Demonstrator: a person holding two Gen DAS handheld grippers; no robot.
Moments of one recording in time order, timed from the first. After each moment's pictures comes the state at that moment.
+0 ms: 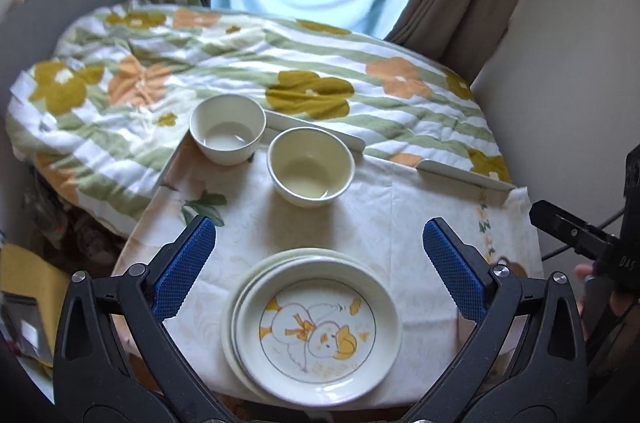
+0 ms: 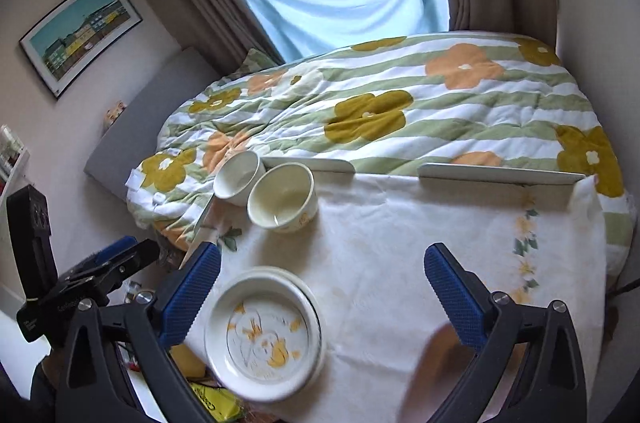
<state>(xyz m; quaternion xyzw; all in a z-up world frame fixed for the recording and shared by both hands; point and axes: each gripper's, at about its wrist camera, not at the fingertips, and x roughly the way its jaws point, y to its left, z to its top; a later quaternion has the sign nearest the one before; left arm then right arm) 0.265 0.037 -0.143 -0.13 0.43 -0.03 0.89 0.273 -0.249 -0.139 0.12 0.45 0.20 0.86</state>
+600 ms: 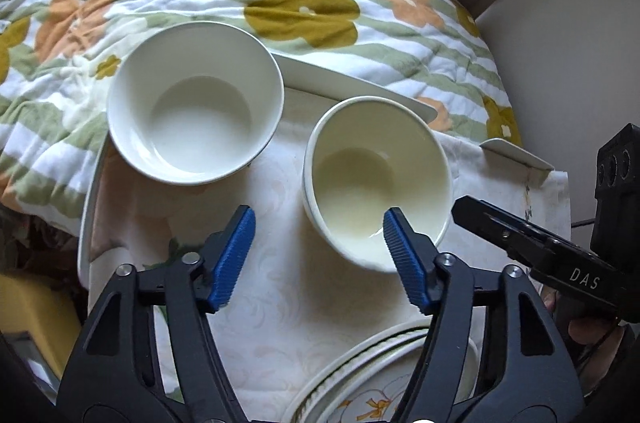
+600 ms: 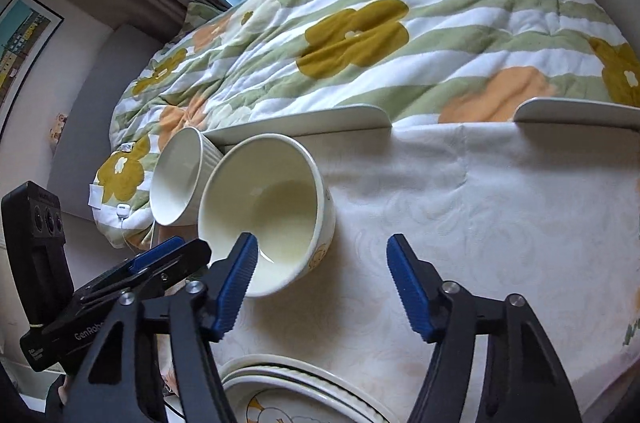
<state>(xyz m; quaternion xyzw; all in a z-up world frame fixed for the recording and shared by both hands) 0.425 0.081 -0.281 -0.13 0.57 -0.11 0.80 0.393 -0.147 -0.272 0.18 0.58 0.14 0.78</state>
